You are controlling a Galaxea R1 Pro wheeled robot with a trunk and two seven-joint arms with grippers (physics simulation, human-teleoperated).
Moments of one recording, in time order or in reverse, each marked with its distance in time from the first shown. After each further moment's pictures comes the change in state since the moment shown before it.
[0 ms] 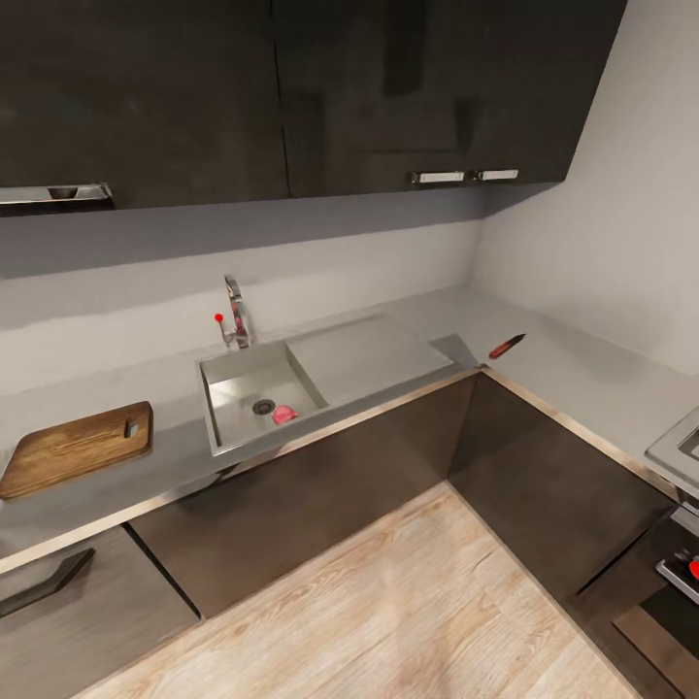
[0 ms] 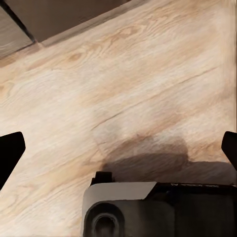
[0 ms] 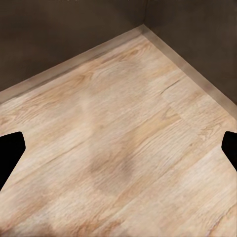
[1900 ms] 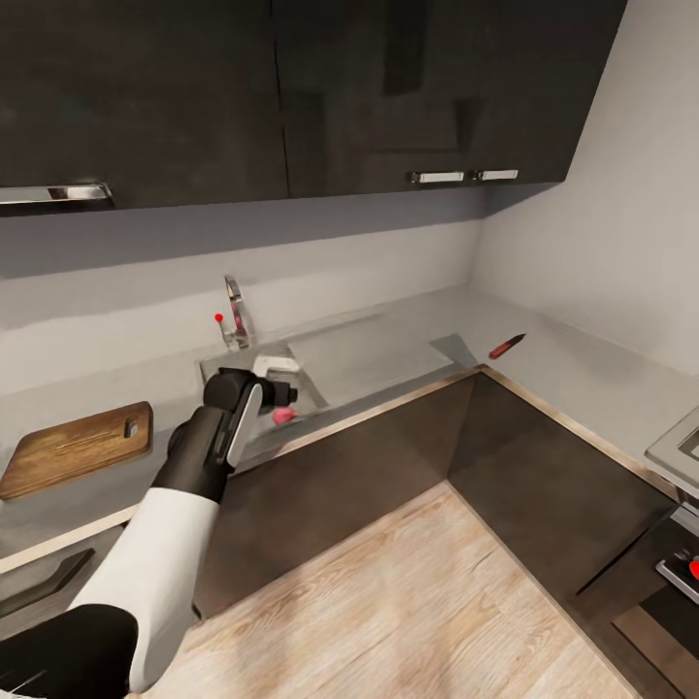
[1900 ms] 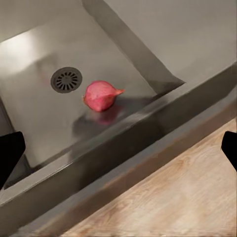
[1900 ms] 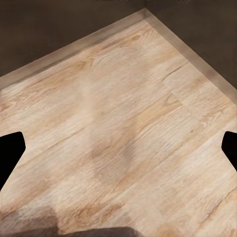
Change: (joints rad) left arm -0.965 -0.104 -0.117 -0.350 -0.011 0.975 0.126; right arm 0.001 -0.001 0.000 0.045 0.000 0.005 0.000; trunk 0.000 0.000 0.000
